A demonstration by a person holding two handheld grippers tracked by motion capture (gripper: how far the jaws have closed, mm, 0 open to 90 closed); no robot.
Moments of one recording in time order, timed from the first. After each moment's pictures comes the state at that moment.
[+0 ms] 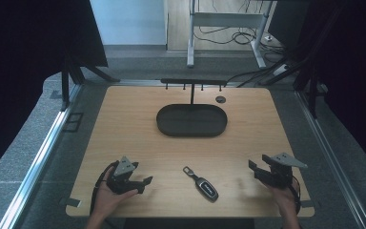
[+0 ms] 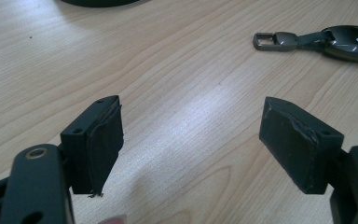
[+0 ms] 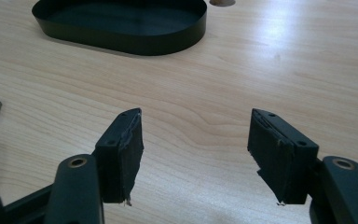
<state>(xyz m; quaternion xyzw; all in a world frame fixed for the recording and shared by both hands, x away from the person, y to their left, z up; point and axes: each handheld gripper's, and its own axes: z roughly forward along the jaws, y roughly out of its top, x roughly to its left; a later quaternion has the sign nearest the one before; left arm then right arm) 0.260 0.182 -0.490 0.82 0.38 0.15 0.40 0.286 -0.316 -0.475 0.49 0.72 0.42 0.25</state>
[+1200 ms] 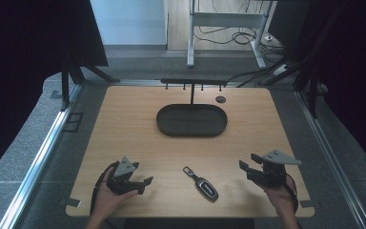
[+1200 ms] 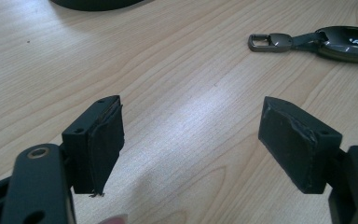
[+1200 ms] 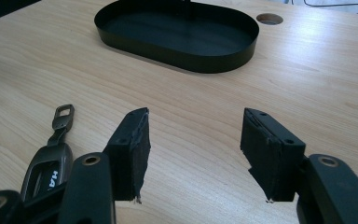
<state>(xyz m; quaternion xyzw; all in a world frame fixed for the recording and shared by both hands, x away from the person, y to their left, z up) 0.258 0.180 -0.489 0.82 0.37 0.15 0.40 0.275 -0.282 -0.441 0.44 0.75 0.43 0.22</state>
